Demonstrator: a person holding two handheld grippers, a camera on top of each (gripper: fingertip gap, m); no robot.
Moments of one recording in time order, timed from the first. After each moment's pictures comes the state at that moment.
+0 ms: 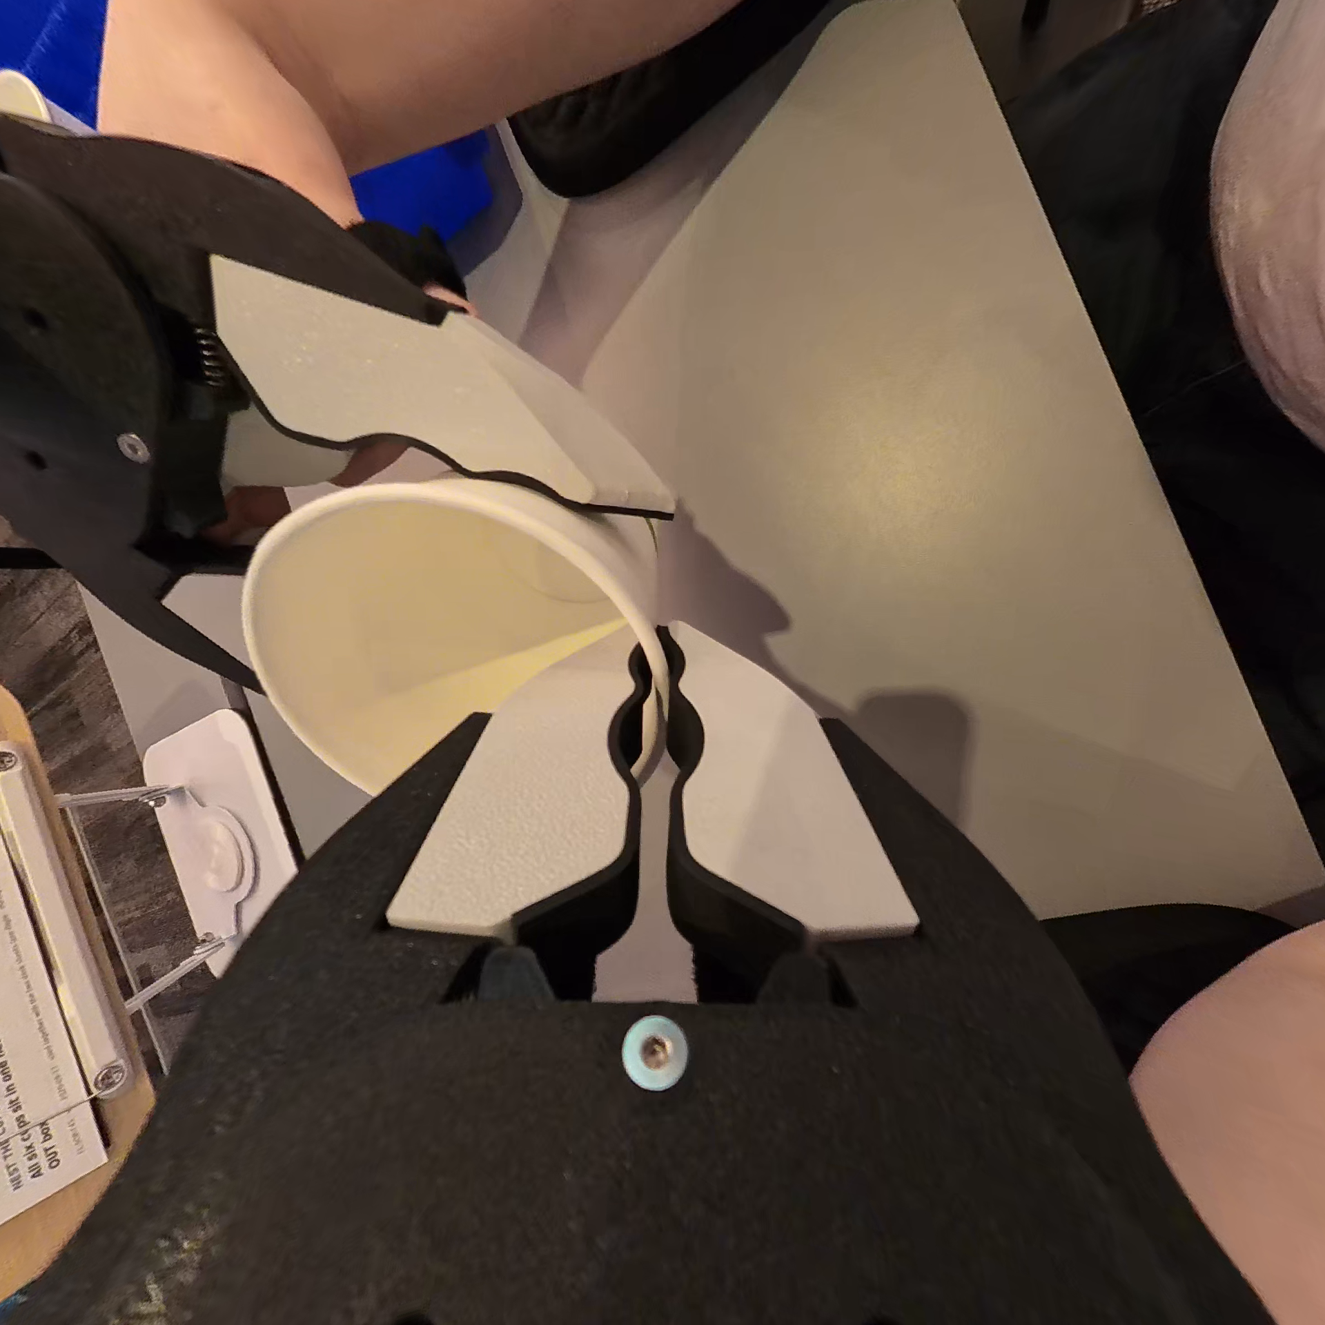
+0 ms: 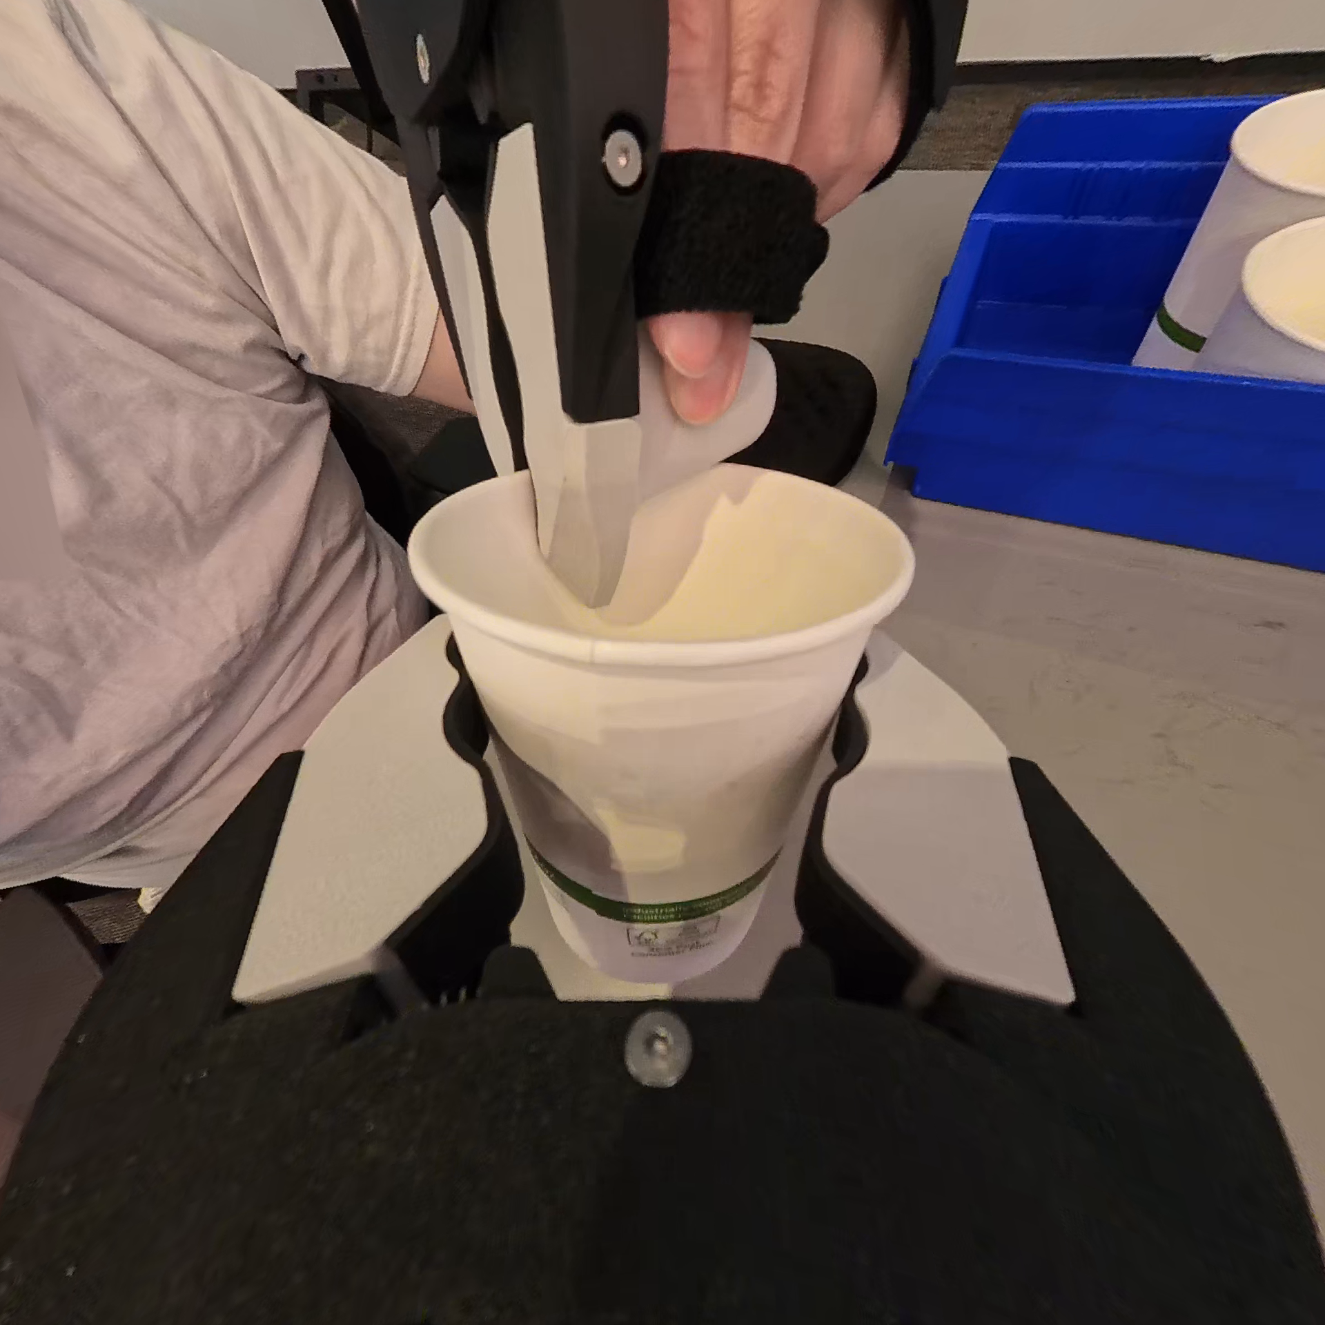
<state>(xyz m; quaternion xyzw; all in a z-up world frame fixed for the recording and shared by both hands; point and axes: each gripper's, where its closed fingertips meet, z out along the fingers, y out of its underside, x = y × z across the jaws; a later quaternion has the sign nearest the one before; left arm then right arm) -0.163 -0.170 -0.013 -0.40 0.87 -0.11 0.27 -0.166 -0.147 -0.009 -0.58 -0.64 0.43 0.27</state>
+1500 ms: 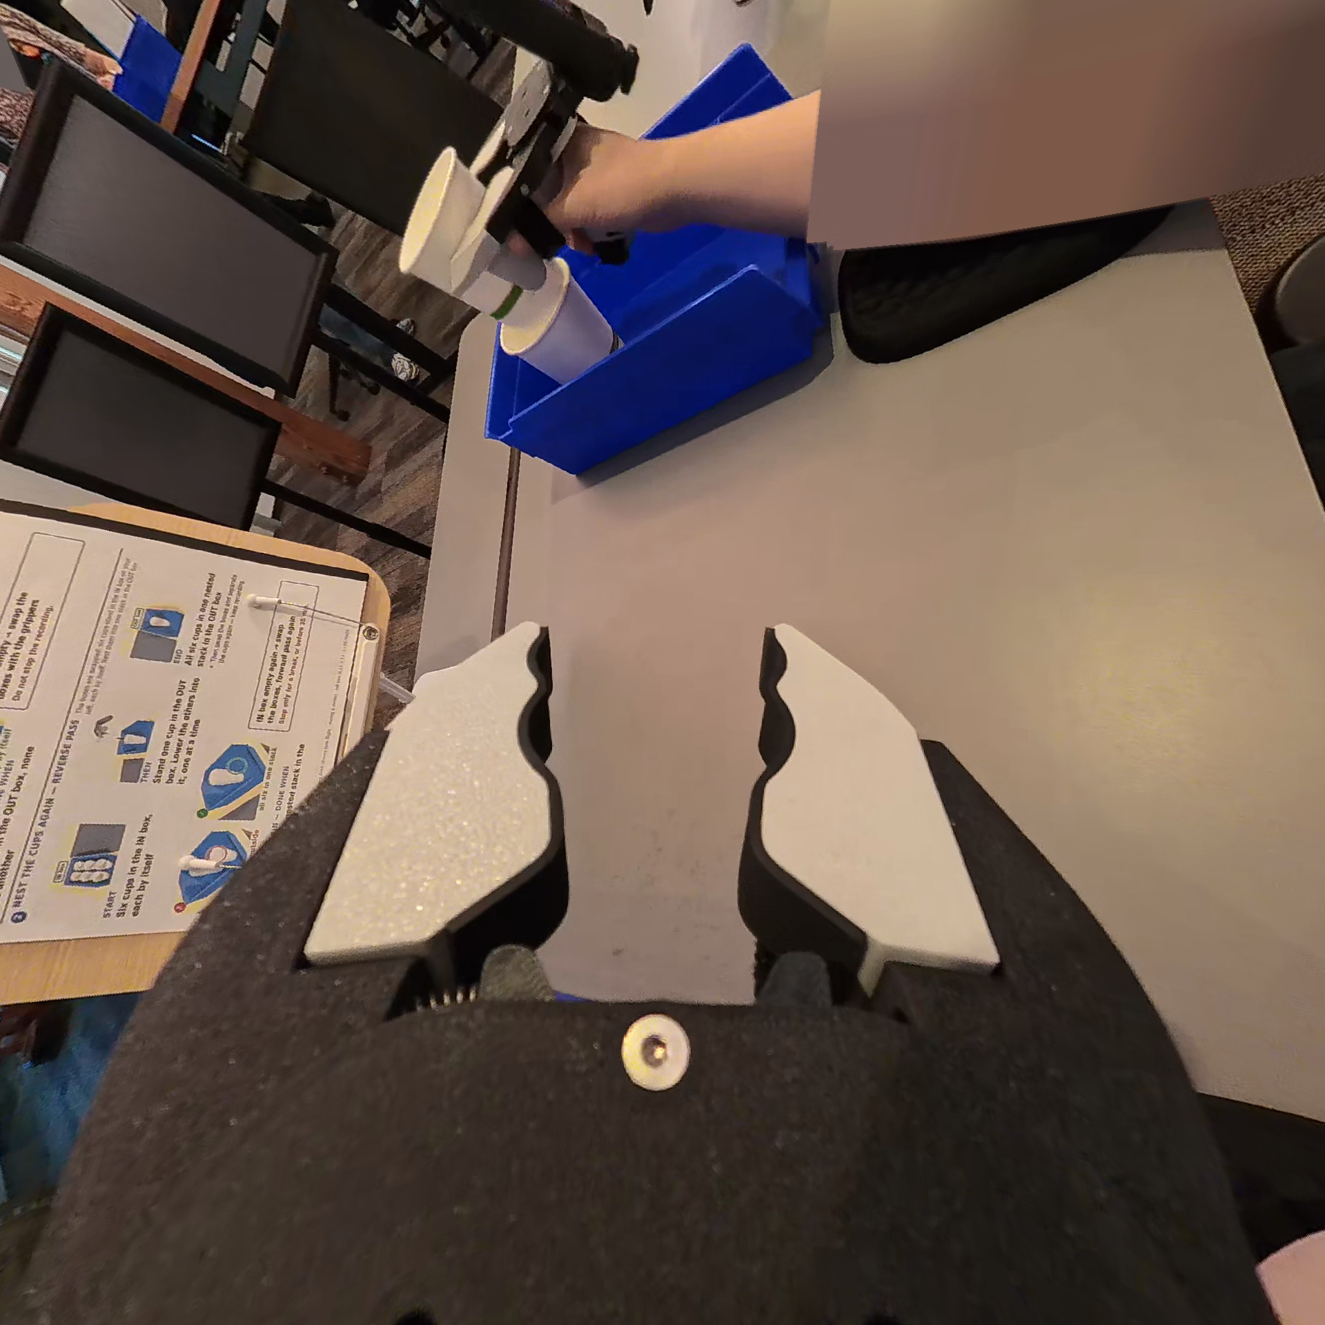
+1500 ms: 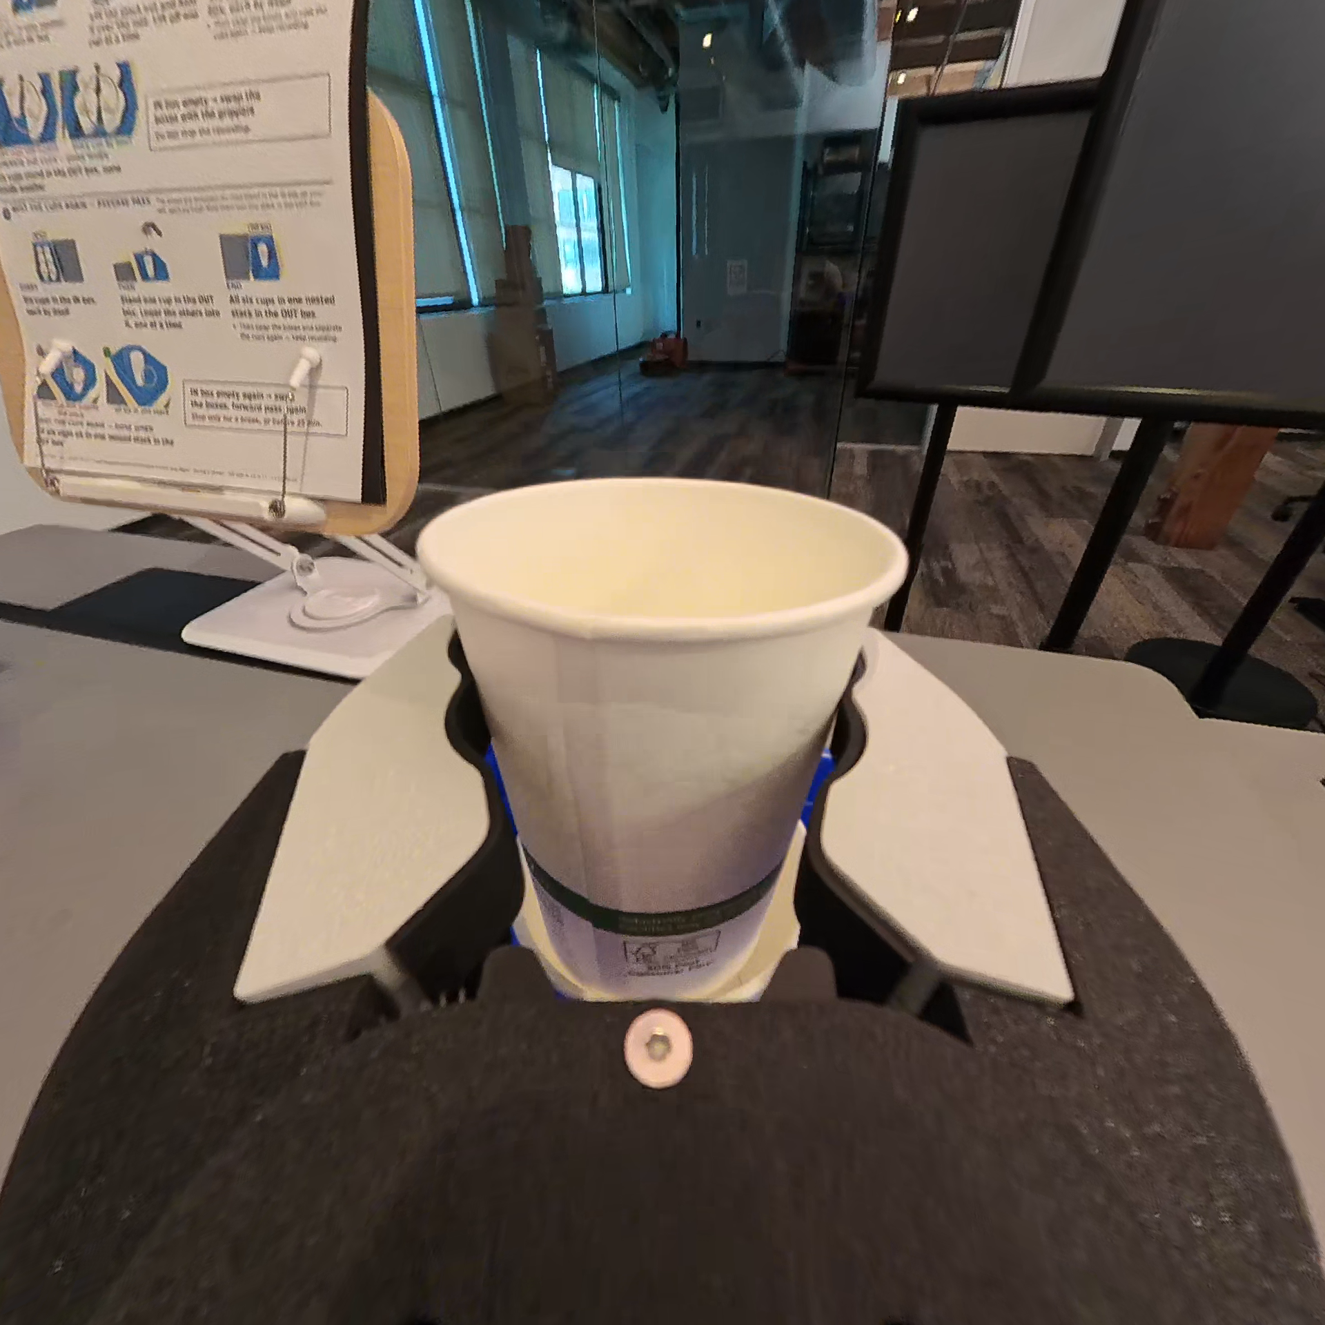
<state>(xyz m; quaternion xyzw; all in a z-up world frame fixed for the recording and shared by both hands) -0.181 -0.145 0.076 -0.43 0.76 -0.12 0.48 0.248 0.037 0.020 -0.72 -0.02 0.04 0.70</state>
